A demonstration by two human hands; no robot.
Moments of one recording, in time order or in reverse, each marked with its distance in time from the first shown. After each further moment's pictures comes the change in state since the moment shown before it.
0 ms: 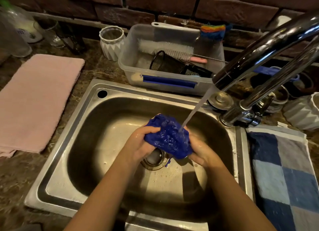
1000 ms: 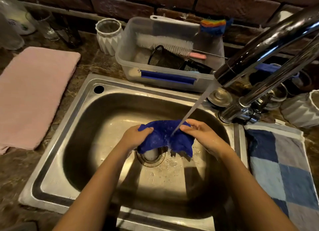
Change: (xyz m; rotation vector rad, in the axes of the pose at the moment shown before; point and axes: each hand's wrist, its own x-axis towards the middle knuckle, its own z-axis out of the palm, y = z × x) left_hand 0.004 0.006 -0.015 1.042 0.490 -0.006; right_hand -0.015 -0.035 -0.006 -0.779 0.057 -0.118
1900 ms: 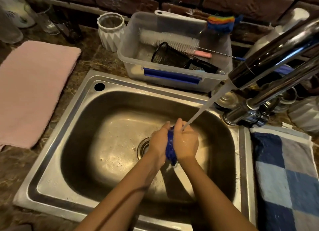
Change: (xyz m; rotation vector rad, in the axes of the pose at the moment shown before) left_hand -0.011 0.012 0.069 -0.782 -0.154 -0.164; right_hand 0.021 -0.005 0.082 -0.093 0.742 0.038
